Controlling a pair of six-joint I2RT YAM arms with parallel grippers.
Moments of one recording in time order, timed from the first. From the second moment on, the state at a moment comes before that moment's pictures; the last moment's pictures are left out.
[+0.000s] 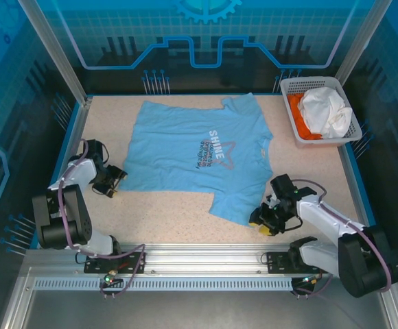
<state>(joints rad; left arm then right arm) 0.27 1.49 0.85 -0.73 0.19 -0.85 0.28 1.12 0.45 -0.80 -0.53 0.75</state>
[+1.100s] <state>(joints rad) 0.28 1.57 0.82 -0.70 0.17 -0.84 0.34 1.17 0.45 -0.76 -0.51 0.77</state>
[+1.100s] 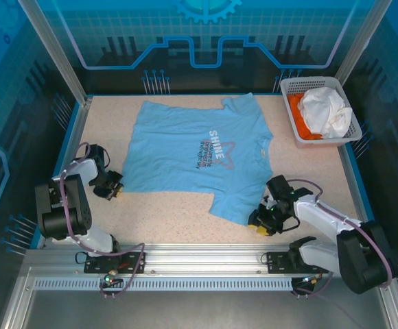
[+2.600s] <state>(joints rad) 0.22 1.57 0.83 -0.73 0.13 -0.82 0.37 1.26 0.53 -0.81 -0.42 0.76</state>
